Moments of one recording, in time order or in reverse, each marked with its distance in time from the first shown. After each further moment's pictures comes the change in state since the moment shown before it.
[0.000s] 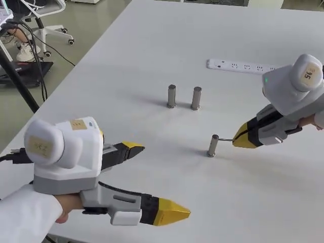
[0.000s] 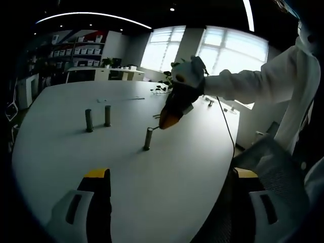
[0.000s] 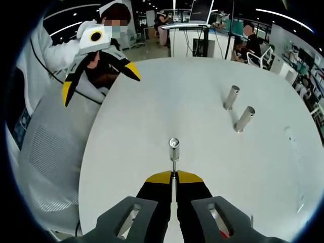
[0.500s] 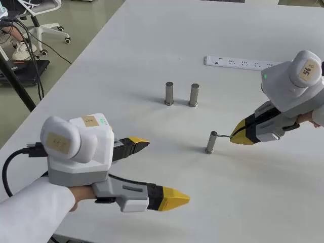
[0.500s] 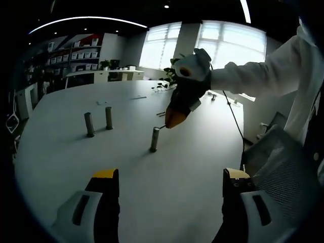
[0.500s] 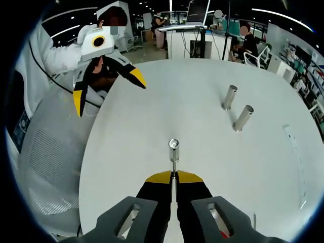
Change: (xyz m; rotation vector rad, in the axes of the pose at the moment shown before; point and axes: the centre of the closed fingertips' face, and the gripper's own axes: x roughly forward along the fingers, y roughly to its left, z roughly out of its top) left arm 0.029 0.021 0.003 0.087 0.027 0.030; right arm 0.000 -0.003 -0.002 0.024 -0.023 -0.010
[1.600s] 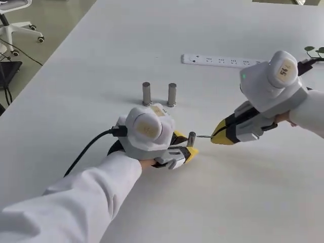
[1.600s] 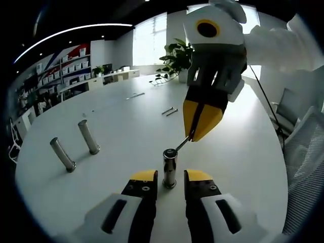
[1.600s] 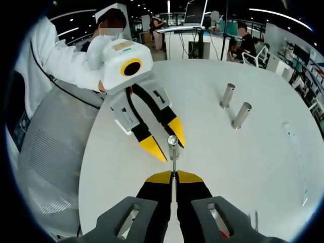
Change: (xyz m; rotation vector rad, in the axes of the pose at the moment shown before) left arm 0.122 0.032 0.010 0.166 0.061 0.054; right arm 0.004 0.003 -0.002 0.011 -0.014 0.001
